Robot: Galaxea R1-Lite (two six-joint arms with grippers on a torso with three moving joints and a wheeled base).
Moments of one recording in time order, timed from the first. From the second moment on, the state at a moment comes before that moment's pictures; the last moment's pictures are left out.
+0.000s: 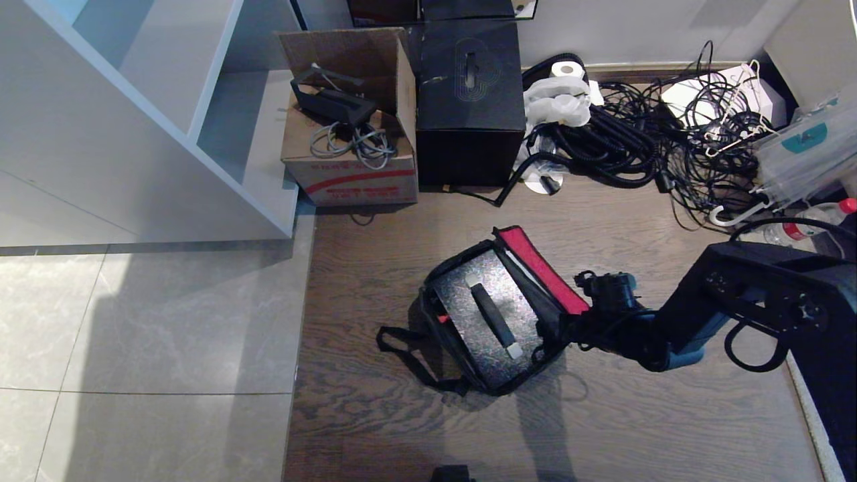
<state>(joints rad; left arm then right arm) 0.00 0.00 0.00 0.00 0.01 -0.01 0.16 2.43 -1.10 -0.69 -0.14 0.19</state>
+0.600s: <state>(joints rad) 0.00 0.00 0.00 0.00 0.01 -0.01 0.04 2.37 -1.09 -0.71 -0.03 0.06</state>
